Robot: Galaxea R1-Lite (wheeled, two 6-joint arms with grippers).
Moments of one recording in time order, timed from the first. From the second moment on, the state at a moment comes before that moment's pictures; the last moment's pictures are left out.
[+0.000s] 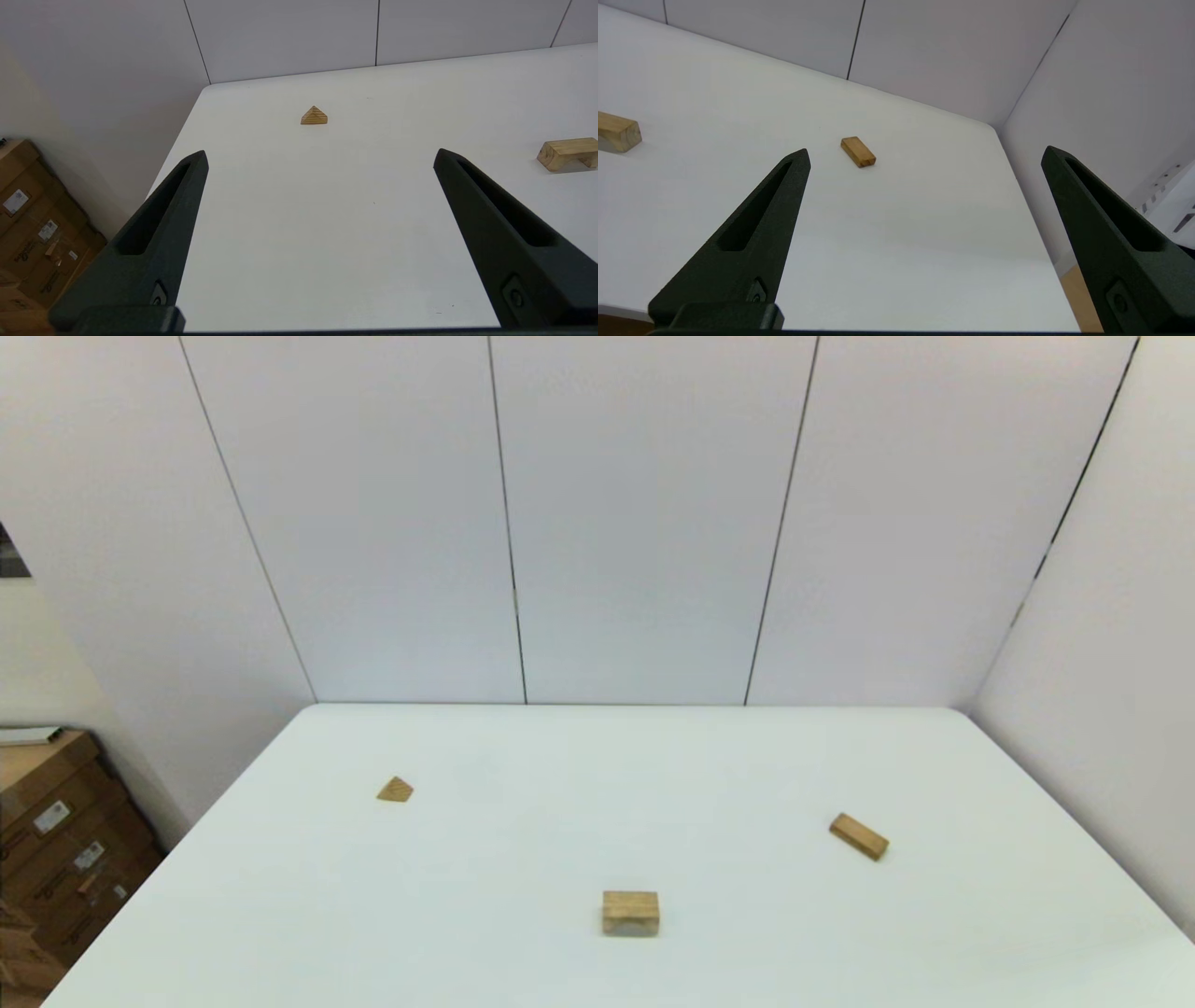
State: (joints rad) left arm -0.01 0.00 0.00 0.00 -0.03 0.07; right arm 0.00 0.00 0.00 -0.05 0.02 -0.30
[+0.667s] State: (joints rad) left arm -0.01 0.00 0.00 0.00 -0.03 0.07; right arm -0.03 0.42 -0.26 -0.01 0.01 -0.23
